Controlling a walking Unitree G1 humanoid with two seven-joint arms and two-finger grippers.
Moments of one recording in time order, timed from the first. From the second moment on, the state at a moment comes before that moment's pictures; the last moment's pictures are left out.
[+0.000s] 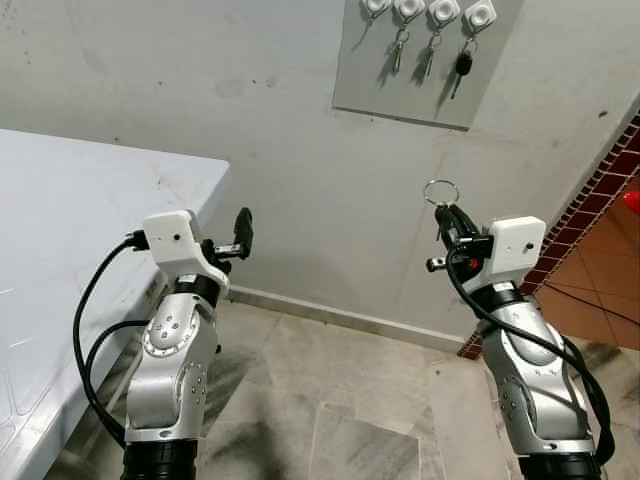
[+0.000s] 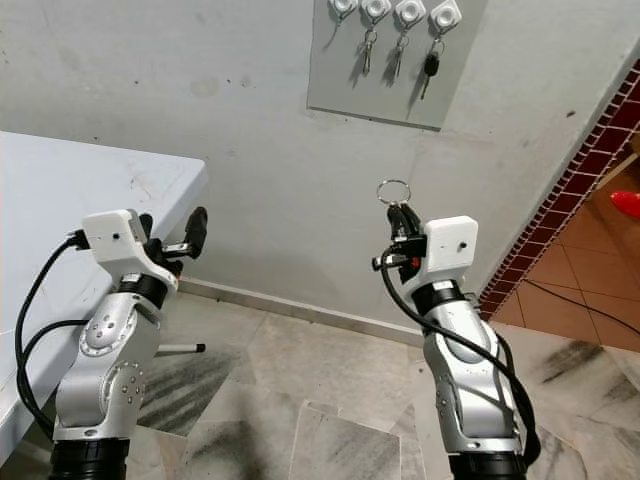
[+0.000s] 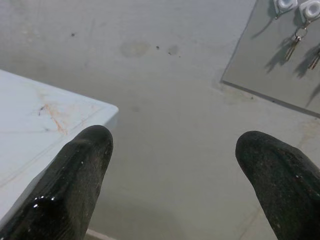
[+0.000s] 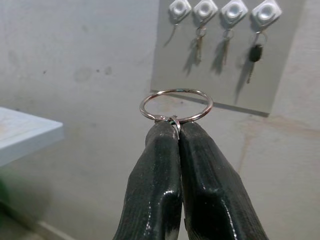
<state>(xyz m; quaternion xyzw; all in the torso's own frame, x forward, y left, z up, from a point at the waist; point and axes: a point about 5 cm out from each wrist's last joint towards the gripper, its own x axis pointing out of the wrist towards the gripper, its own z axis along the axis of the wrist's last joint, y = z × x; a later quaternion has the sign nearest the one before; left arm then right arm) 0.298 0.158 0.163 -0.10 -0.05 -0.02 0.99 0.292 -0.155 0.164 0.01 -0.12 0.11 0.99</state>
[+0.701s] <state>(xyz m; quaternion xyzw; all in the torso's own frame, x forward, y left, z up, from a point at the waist) 0.298 0.150 0.173 -0.11 -0.07 -0.03 0.99 0.292 -0.160 0.165 0.01 -0.12 0.10 0.99</state>
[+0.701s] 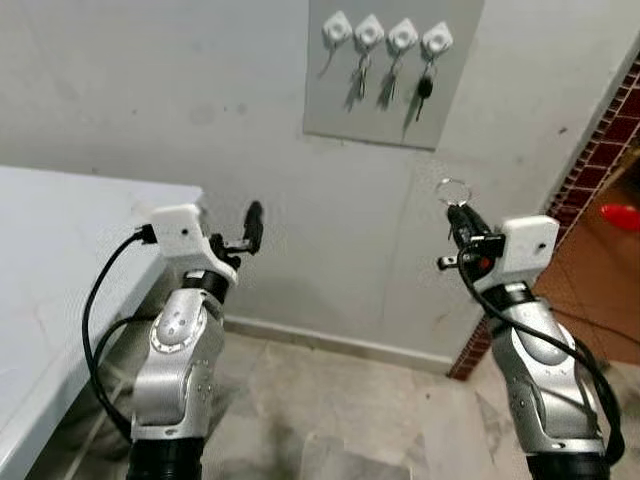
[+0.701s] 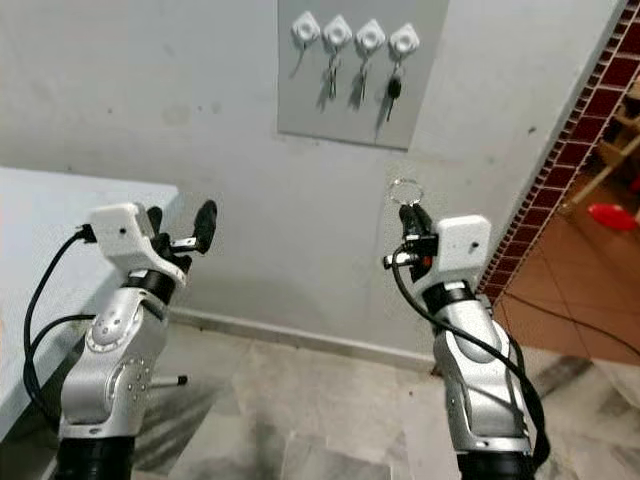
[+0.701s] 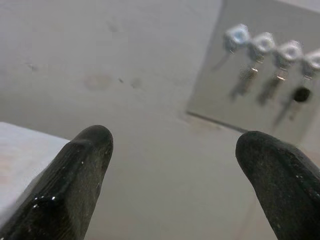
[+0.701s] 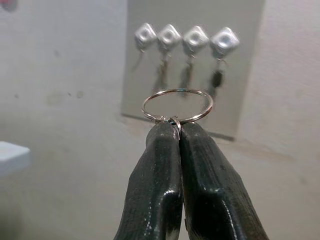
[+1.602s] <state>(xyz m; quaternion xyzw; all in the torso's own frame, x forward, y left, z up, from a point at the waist) 0.297 0.157 0.172 -0.11 -0.06 -0.01 0.99 0.293 -0.149 0.165 0.02 -0.12 0.12 0.99</state>
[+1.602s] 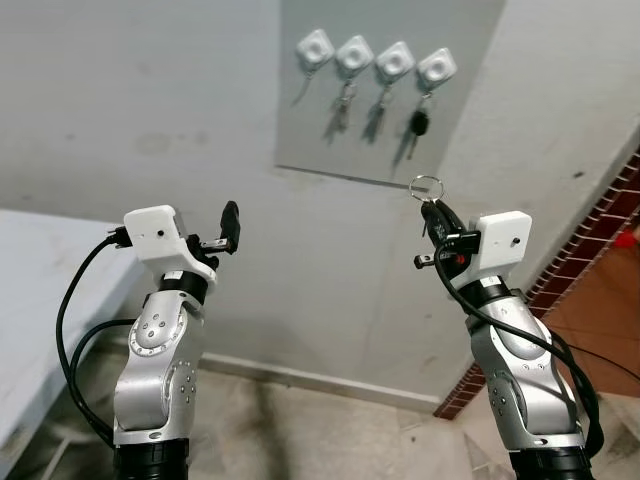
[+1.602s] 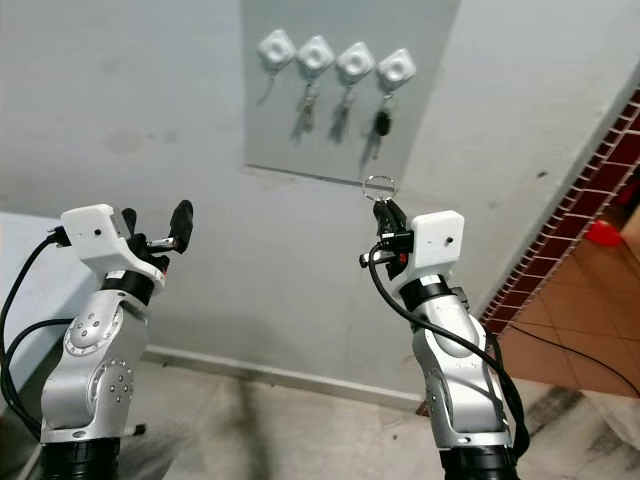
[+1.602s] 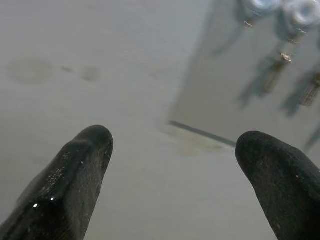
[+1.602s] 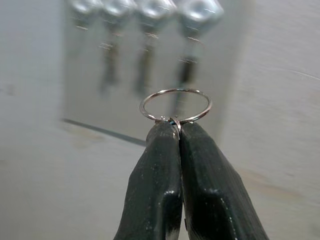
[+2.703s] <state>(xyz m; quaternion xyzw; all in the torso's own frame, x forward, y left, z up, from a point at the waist) 0.311 0.142 0.156 -0.08 -0.01 -0.04 1.00 0.296 -0.146 0.134 0.07 -0.02 0.07 0.99</state>
